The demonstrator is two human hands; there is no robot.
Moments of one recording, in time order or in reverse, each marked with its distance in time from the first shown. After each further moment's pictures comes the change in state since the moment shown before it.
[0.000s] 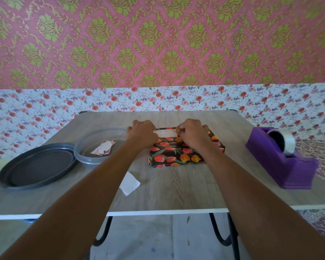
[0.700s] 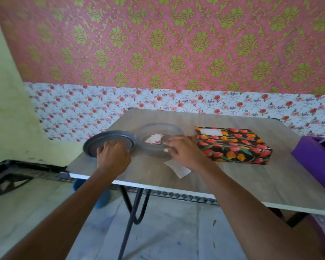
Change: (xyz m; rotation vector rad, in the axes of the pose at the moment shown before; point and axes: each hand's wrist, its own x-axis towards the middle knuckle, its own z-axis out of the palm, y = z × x) left_hand -0.164 -0.199 -0.062 0.208 0.220 -0.335; right_hand -0.077 -0.156 0.060 0.029 -0.104 -0.538
